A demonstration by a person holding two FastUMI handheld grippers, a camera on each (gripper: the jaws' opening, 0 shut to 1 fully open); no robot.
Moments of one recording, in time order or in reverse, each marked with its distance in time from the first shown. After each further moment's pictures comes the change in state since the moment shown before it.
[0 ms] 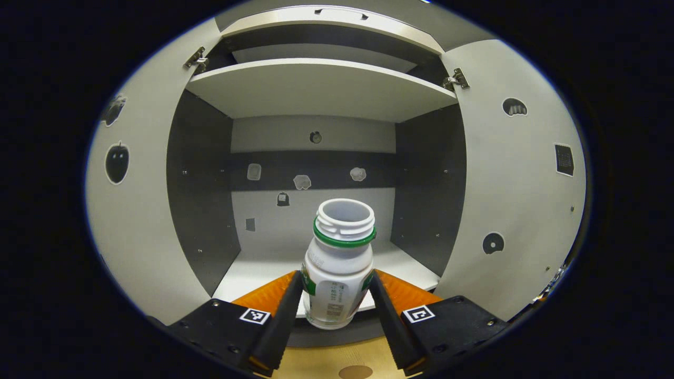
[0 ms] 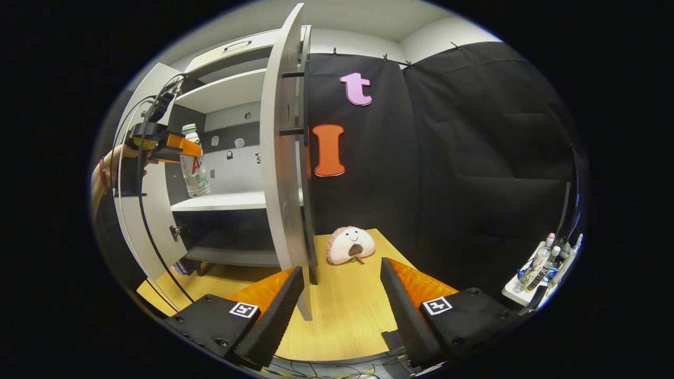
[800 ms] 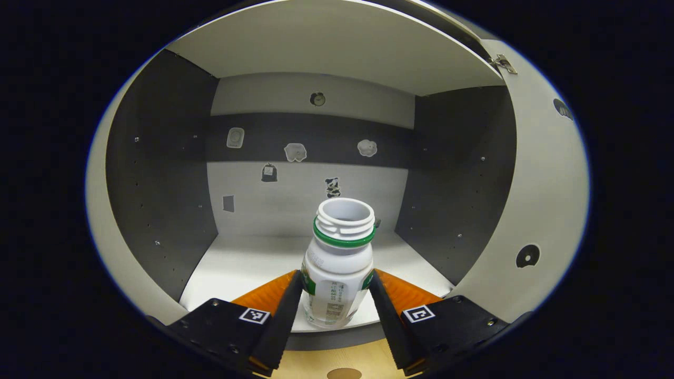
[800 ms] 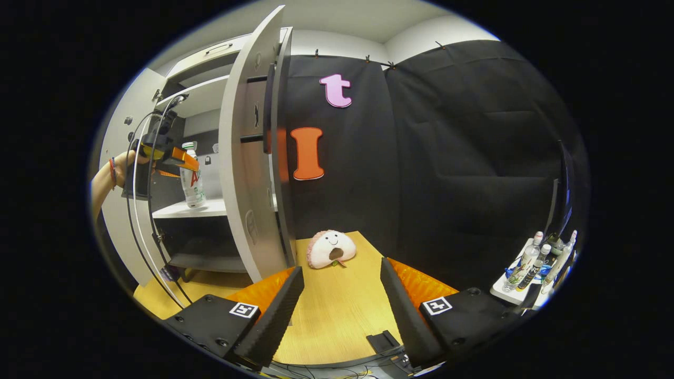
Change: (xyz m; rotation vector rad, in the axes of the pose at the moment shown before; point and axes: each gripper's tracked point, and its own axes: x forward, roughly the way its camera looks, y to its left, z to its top) left arm 0.073 0.001 -0.029 -0.073 0.157 -0.018; right arm 0.010 -0.036 0.005 0.029 -0.009 -0.098
